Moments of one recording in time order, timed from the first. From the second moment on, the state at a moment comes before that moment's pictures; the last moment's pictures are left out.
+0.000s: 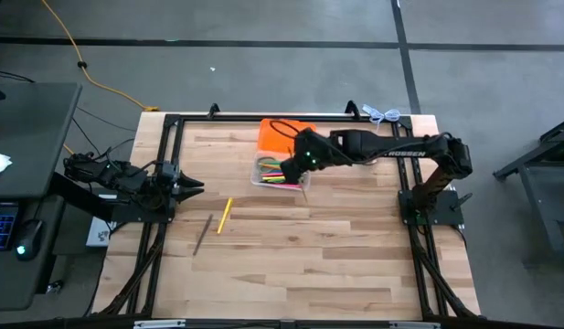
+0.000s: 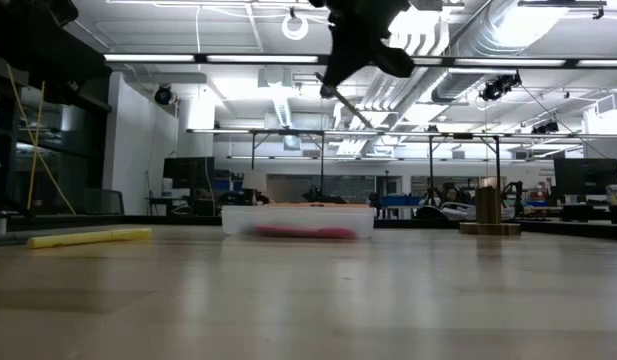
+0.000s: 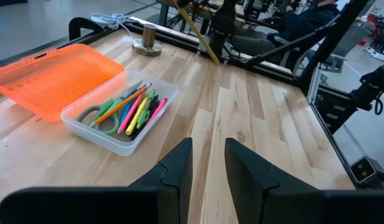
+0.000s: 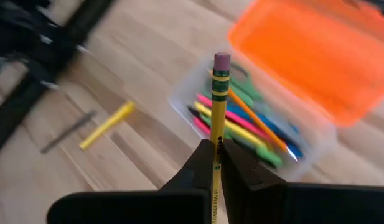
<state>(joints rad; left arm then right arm) -0.37 0.02 0.38 -0.62 -0.46 -0.40 -0.10 1.66 1.55 -0.75 0.21 0.81</state>
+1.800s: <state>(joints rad) -0.37 0.02 0.38 -0.62 -0.47 -0.40 -0.24 1.80 1.55 -0.45 0.01 0.25</state>
